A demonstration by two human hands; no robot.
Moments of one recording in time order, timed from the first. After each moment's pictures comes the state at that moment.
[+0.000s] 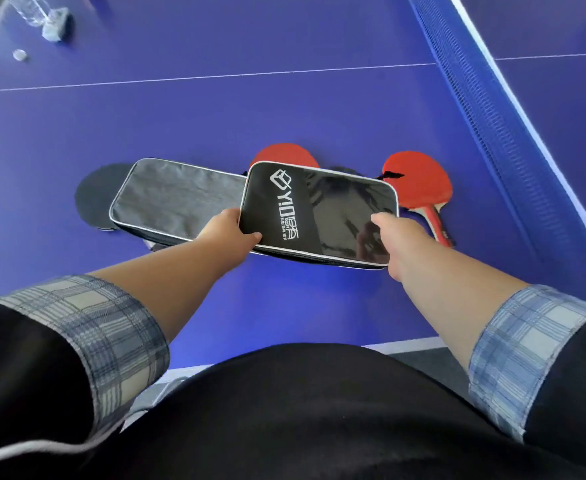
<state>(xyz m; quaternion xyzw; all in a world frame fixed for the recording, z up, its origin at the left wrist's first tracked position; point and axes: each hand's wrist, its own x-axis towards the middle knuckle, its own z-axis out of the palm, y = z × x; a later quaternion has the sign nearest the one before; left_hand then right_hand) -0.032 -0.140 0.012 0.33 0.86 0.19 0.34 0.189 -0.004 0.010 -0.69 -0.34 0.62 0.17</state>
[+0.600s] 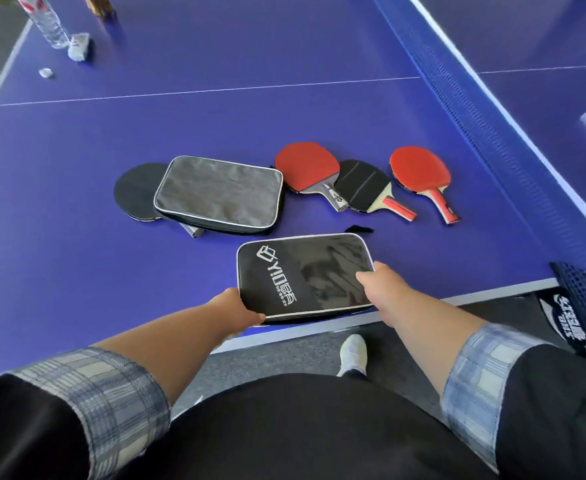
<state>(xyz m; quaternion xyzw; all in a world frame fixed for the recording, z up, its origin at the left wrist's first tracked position) -0.041 -0.312 -0.026 0.29 0.82 0.05 0.49 0.180 -0.169 -0.025 -0.69 -0.52 0.50 0.04</state>
